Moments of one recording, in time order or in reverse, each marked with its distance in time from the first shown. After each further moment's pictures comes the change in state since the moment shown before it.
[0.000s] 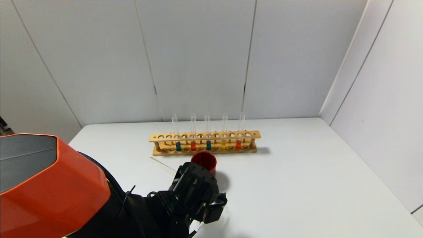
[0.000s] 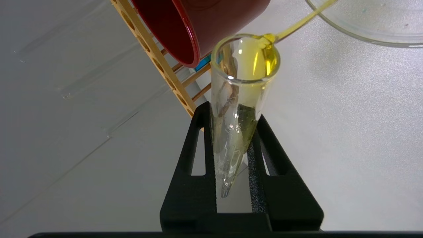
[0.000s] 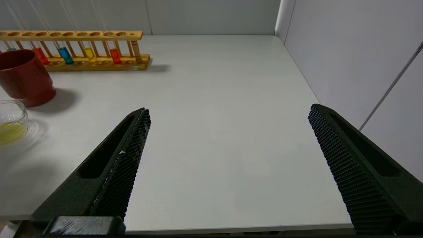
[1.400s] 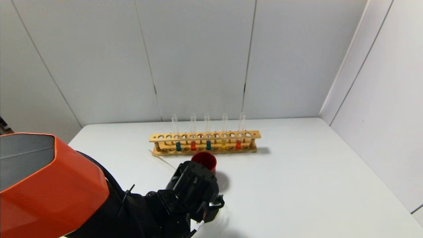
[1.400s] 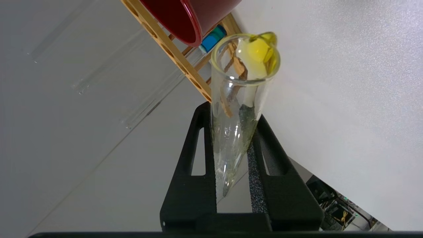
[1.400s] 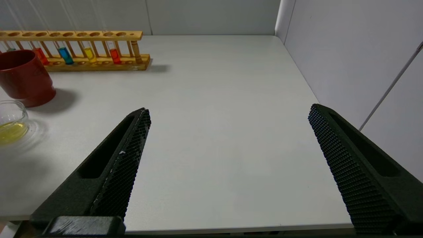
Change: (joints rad) left arm 0.001 -0.004 -0.005 -0.002 0.076 0.145; right arm 0.000 0.000 0.000 0.000 0.000 0.000
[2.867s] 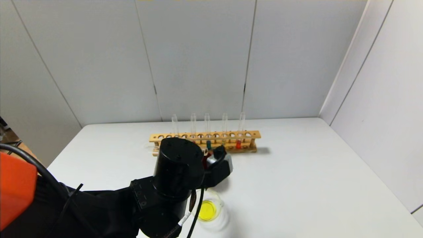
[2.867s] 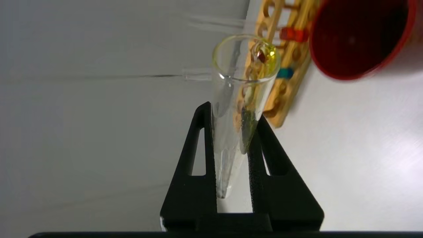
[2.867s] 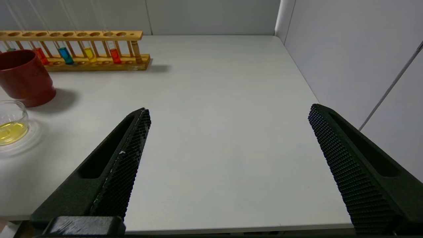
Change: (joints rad) left arm -0.036 -0.172 -0.004 -0.198 -0.013 -0.565; right arm 0.000 0.000 0.000 0.000 0.000 0.000
